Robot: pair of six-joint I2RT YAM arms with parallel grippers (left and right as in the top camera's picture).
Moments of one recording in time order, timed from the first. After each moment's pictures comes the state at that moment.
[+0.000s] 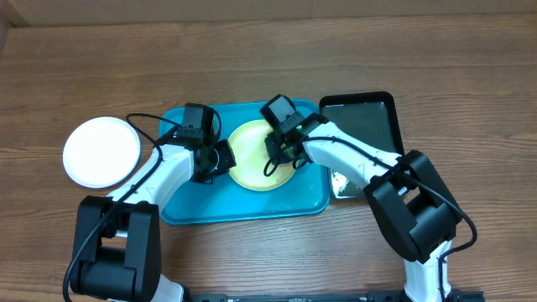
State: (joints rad) left arm -0.17 1.71 0.95 -0.52 0.19 -0.52; right arm 0.65 2.07 1.41 -0.55 -0.06 0.33
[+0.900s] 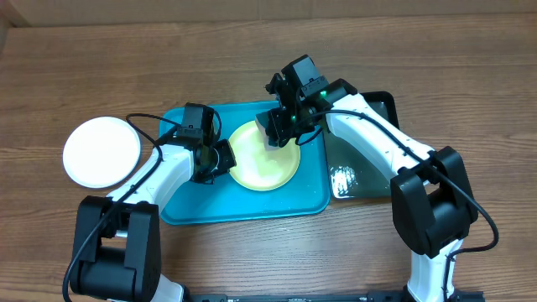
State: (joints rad) left arm -0.17 1.71 0.95 -0.52 0.20 -0.52; right arm 0.53 2.04 1.60 -0.71 -0.42 0.23
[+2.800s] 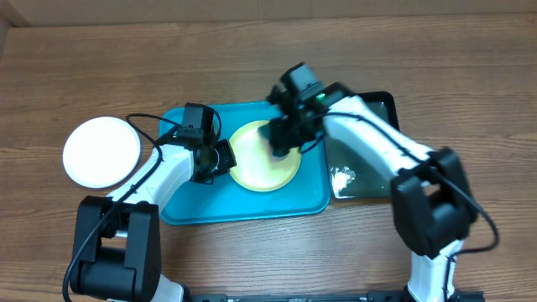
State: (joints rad) left arm -0.17 1.71 0.95 -0.52 0.20 -0.52; right arm 0.52 2.03 1.58 -0.82 -0.44 0.21
